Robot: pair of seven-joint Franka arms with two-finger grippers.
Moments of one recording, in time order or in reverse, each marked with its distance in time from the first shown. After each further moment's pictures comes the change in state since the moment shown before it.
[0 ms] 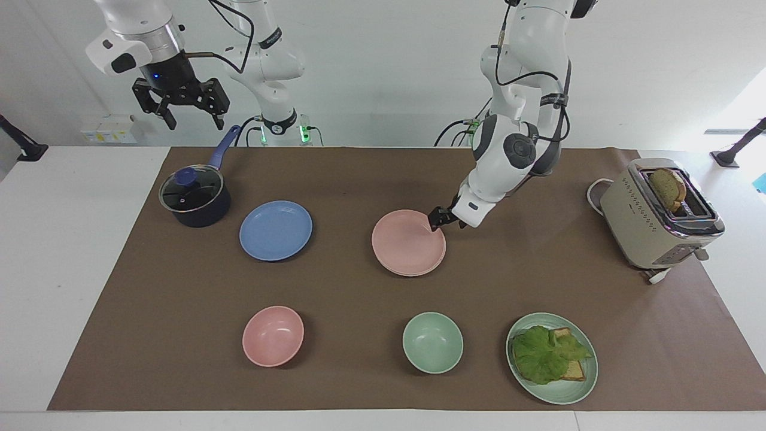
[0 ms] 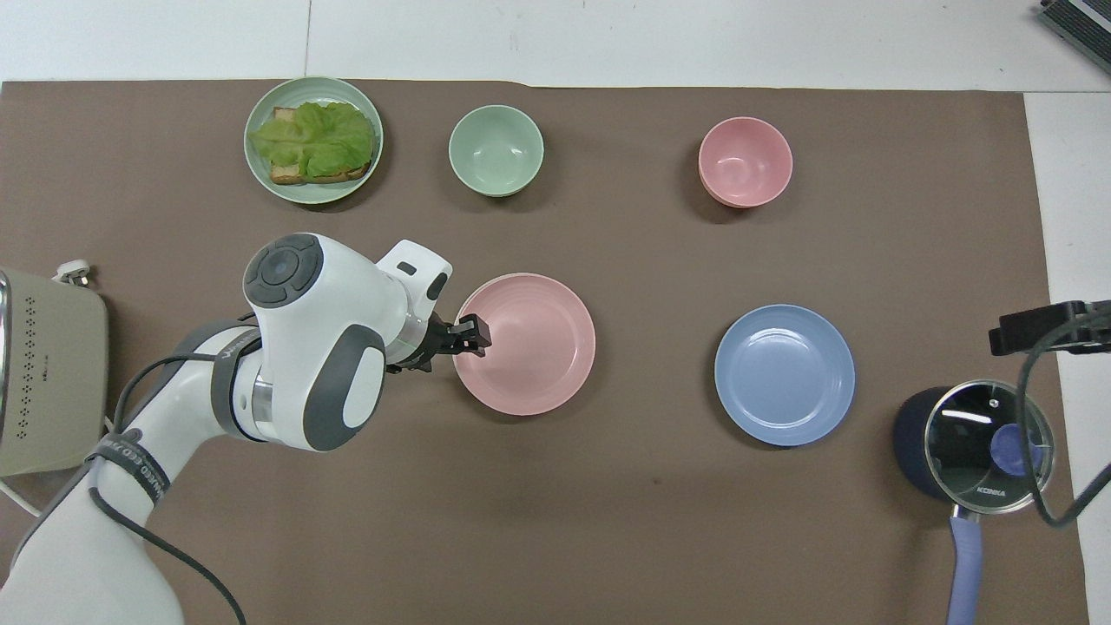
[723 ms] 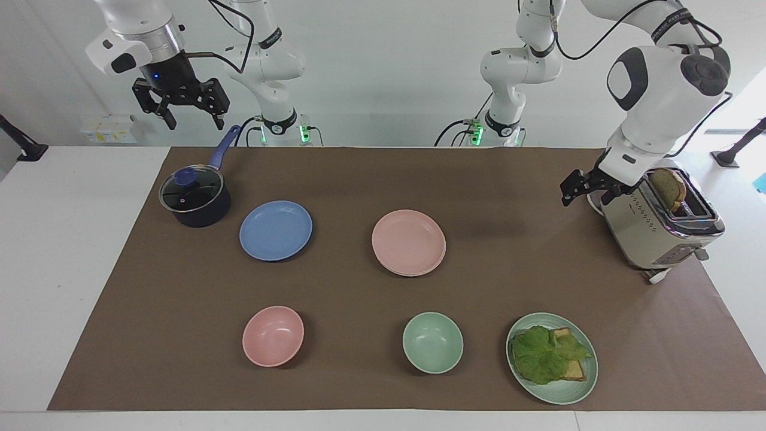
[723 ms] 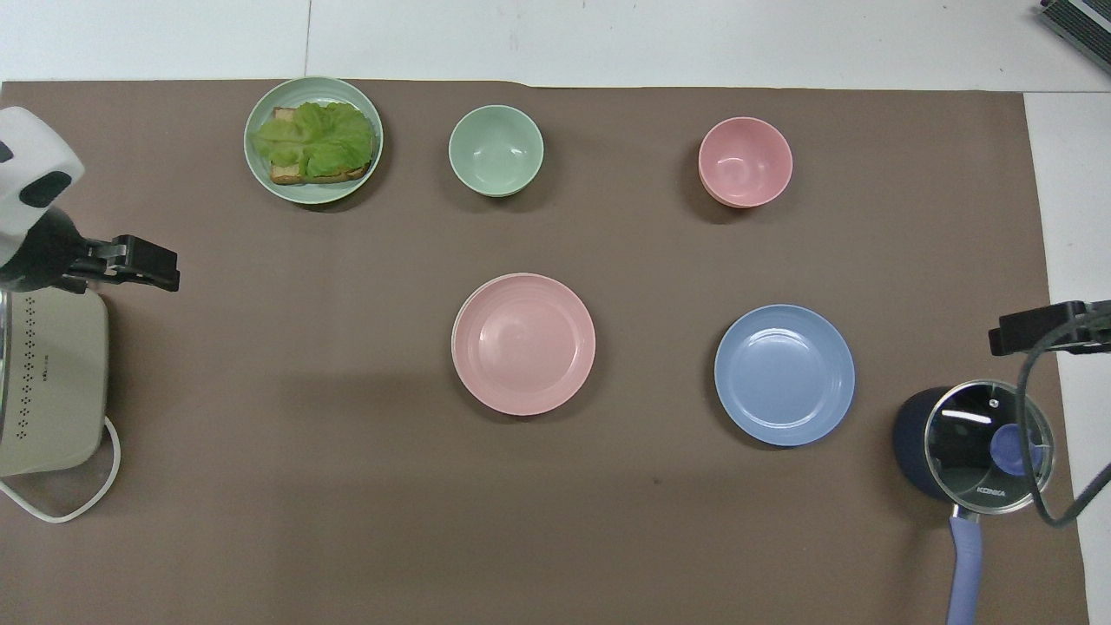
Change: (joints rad) left arm 0.281 -0.137 0.006 0.296 0.176 -0.379 0.334; right arm 0.000 0.000 0.000 0.000 0.000 0.000 0.000
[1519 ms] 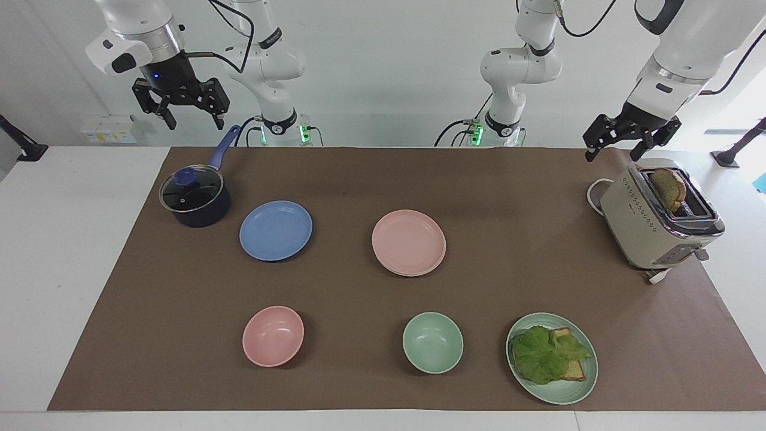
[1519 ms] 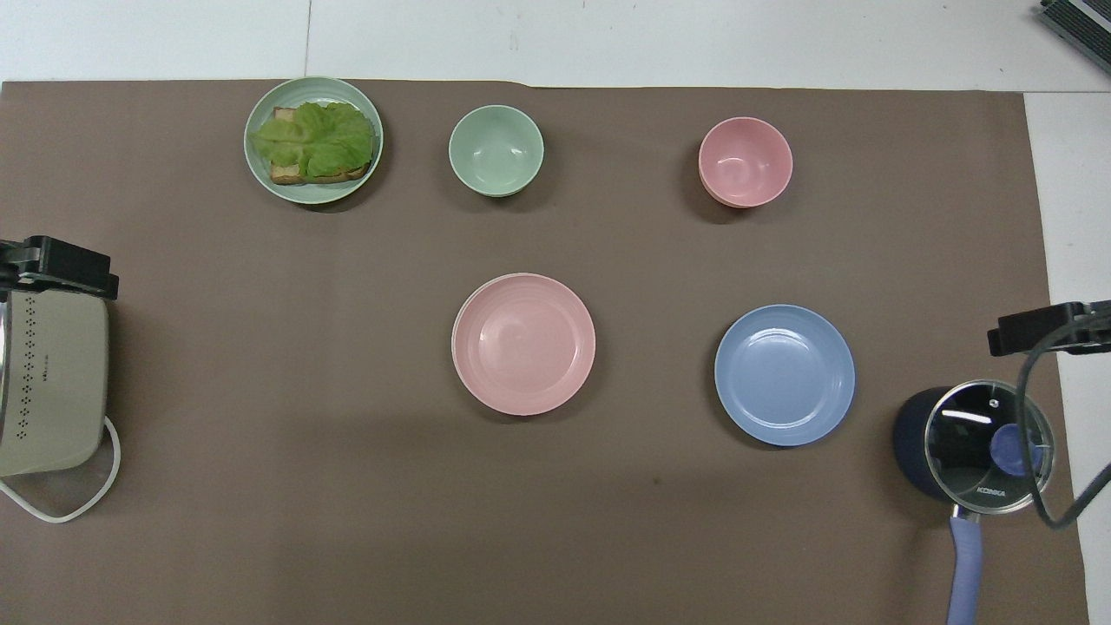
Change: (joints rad) left arm 0.000 -0.042 0.002 0.095 0.003 -0.124 0.000; right arm -0.006 -0.002 -0.001 -0.153 0.000 0.152 -0.032
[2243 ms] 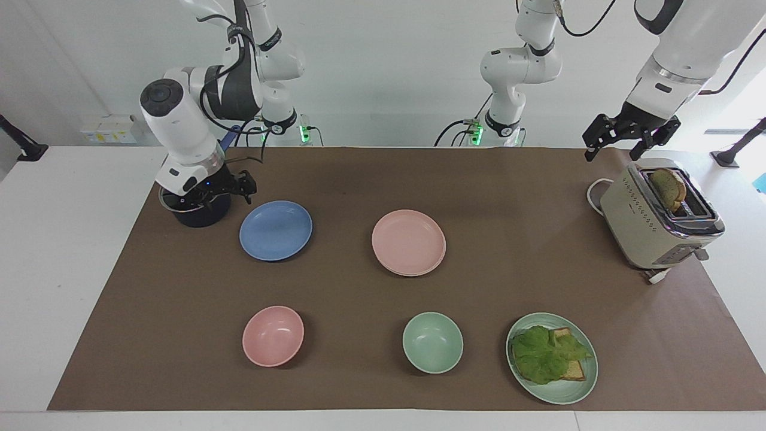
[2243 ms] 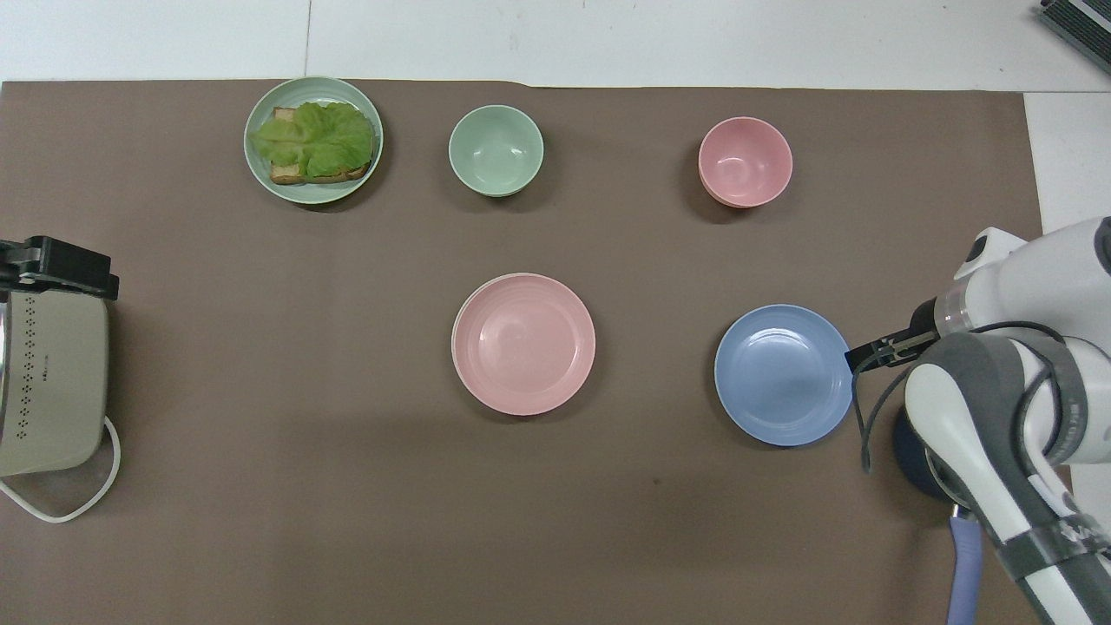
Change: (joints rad) left arm 0.000 0.000 0.000 0.000 0.000 0.000 0.000; right arm -0.025 0.098 -0.002 -0.418 0.002 0.425 -0.243
